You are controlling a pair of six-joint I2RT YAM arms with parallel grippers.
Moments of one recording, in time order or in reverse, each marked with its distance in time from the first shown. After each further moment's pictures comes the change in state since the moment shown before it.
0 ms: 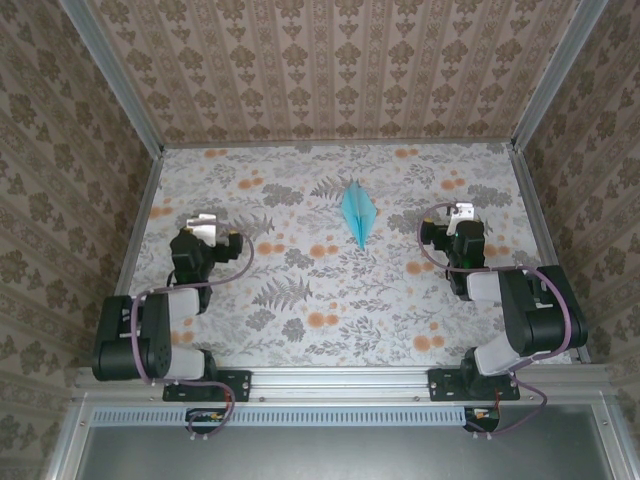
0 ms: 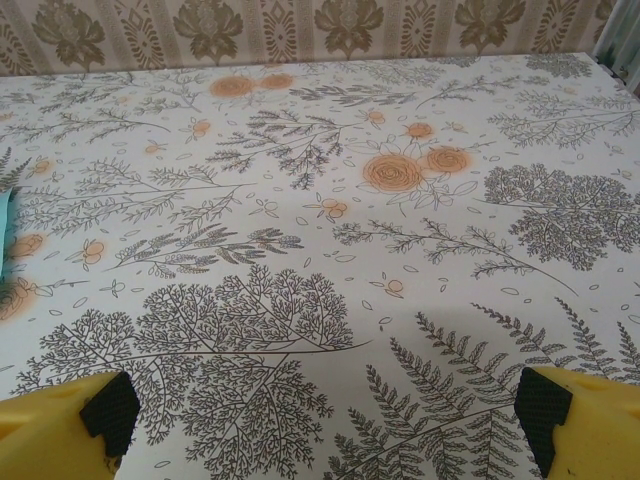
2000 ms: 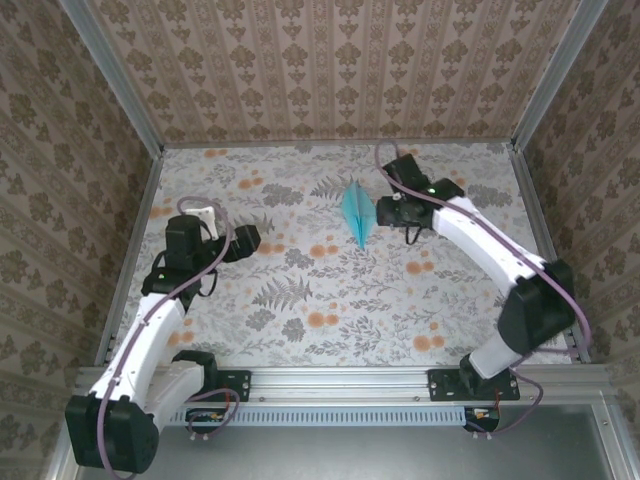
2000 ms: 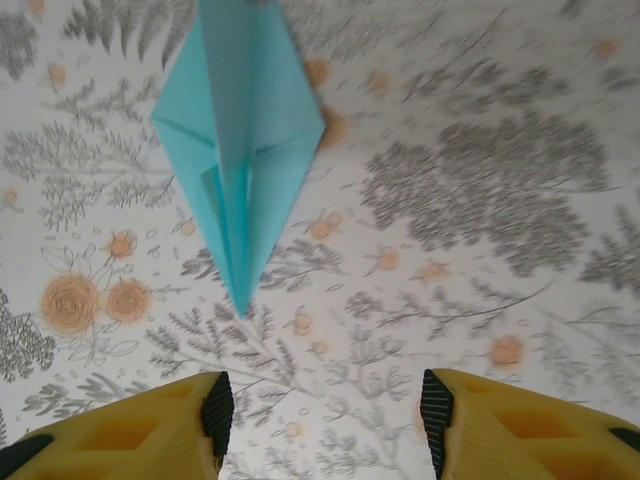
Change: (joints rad) left arm -0.171 -0.528 0.368 -1.148 0.093 -0.493; right arm 0.400 0.008 0.935 -1.563 0.080 0.341
